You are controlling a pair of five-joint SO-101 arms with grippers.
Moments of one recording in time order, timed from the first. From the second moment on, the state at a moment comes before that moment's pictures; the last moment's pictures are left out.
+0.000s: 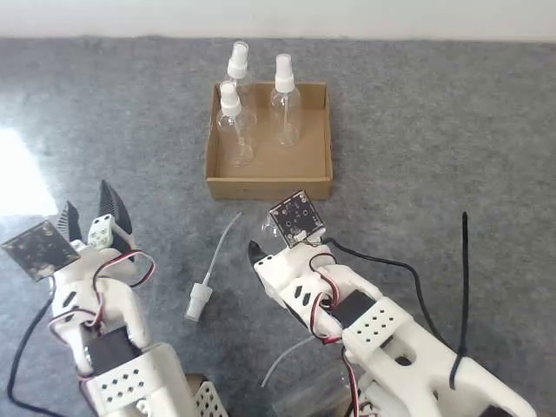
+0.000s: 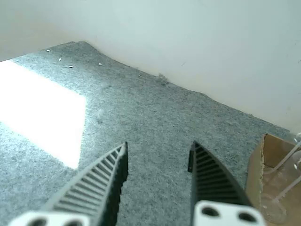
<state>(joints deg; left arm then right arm) -31.7 -92.0 88.5 32.9 14.9 -44.4 -41.5 76.5 9.5 -7.3</state>
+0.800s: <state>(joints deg) -31.7 -92.0 88.5 32.9 14.9 -43.0 -46.2 76.5 14.9 -7.3</state>
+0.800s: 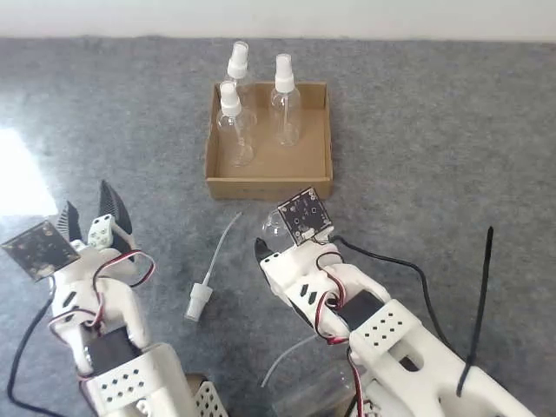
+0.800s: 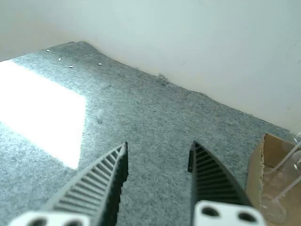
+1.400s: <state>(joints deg) -31.7 -92.0 88.5 32.9 14.9 -42.5 -47.5 76.5 14.9 -4.4</state>
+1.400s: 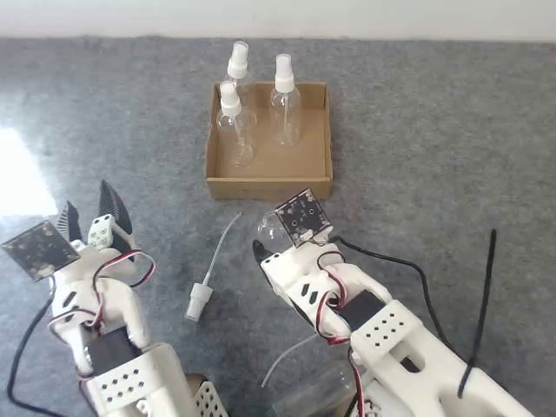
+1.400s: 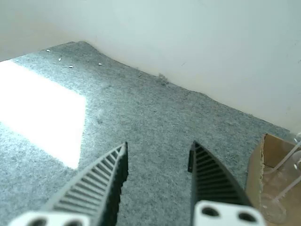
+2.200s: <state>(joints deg) -23.5 -92.0 85.4 44.8 6.3 -37.4 -60.7 76.5 25.1 -4.3</state>
